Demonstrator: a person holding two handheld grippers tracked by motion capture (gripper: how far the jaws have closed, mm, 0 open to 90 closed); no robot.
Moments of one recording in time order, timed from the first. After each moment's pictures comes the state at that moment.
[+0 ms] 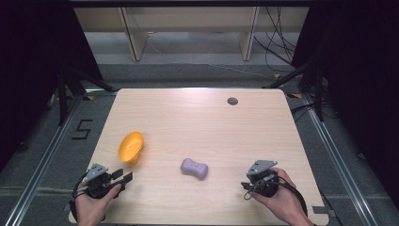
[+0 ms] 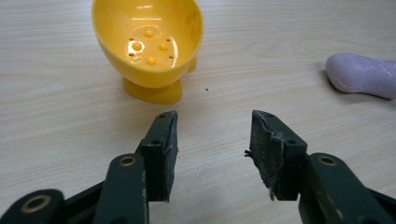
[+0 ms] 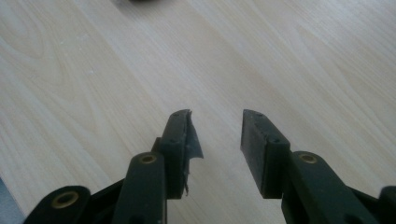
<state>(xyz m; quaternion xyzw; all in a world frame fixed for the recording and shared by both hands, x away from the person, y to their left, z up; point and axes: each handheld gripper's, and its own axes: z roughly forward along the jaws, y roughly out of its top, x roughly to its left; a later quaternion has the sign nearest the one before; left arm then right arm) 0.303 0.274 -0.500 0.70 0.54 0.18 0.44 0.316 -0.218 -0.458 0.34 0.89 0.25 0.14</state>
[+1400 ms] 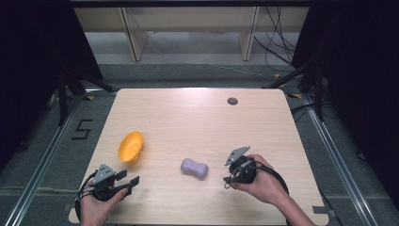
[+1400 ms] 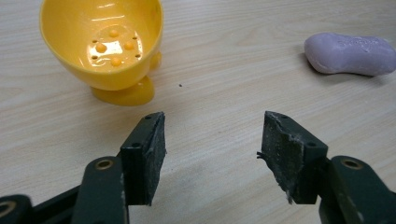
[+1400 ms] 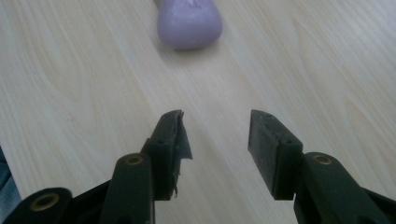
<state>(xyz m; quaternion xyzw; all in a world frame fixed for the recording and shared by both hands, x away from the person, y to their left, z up) 0.301 0.258 -0.502 0.72 0.50 0.18 0.44 0.355 -0.163 -0.443 0.26 0.93 0.23 0.09</state>
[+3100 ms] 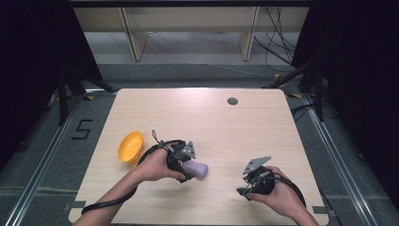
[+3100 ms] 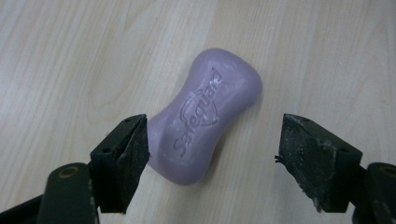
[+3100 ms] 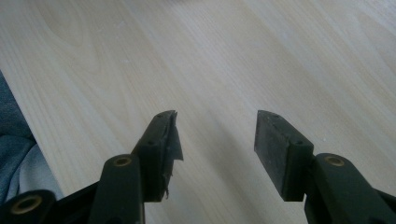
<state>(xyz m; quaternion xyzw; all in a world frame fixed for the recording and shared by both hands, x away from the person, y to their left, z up) 0.403 0.071 -0.451 0.96 0.11 0.07 0.24 0.328 -0.213 -0.460 0.31 0.92 0.24 0.06</state>
